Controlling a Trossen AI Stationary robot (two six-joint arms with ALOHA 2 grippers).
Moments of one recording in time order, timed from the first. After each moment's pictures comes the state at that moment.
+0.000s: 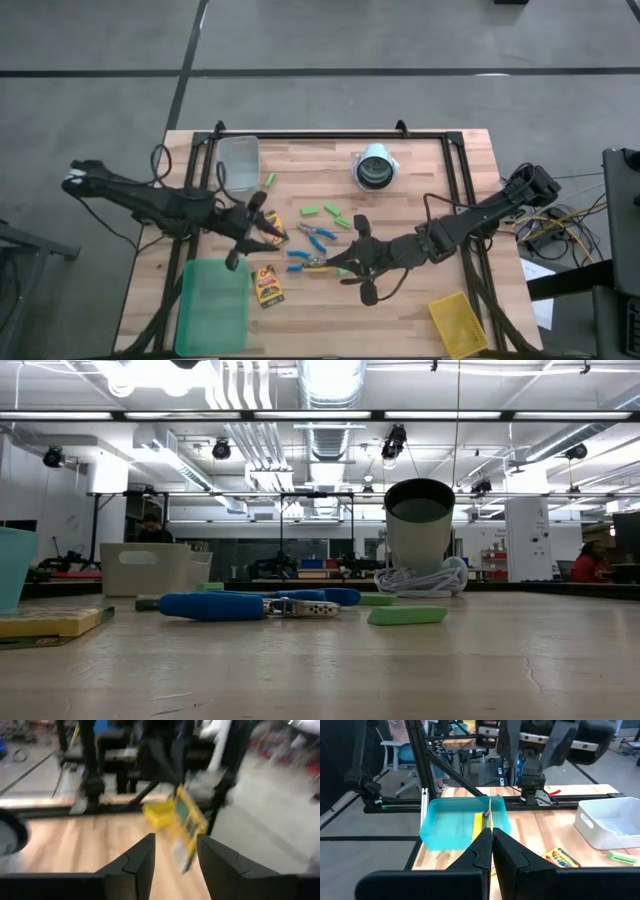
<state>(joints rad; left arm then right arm) -0.28 0.91 0.75 0.06 0.01 -0.11 0.47 1.51 1.21 0.03 0.39 0.20</state>
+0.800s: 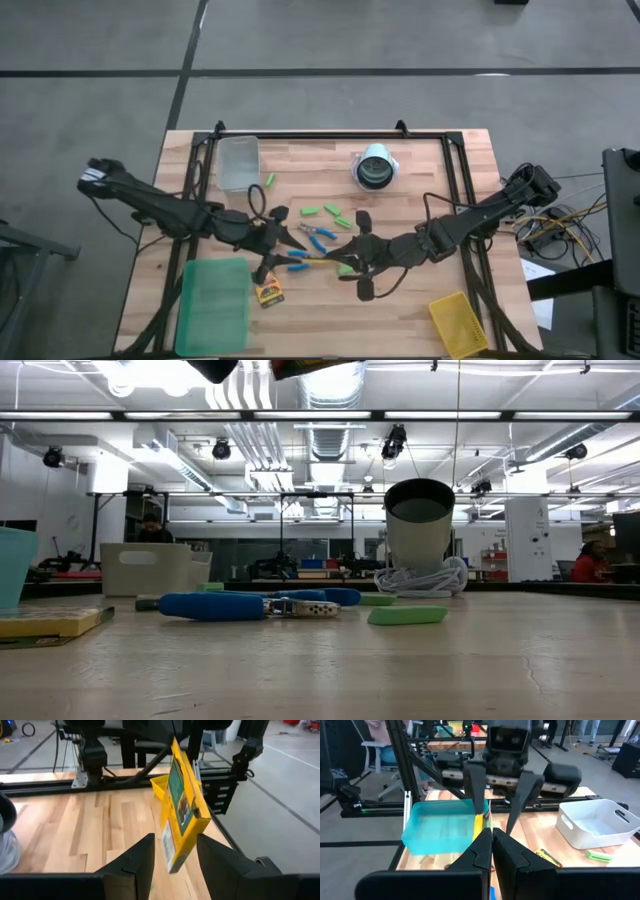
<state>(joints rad) -0.34 1.18 0.85 0.10 -0.09 -0.10 0.47 1.51 1.21 0.04 0.46 0.18</state>
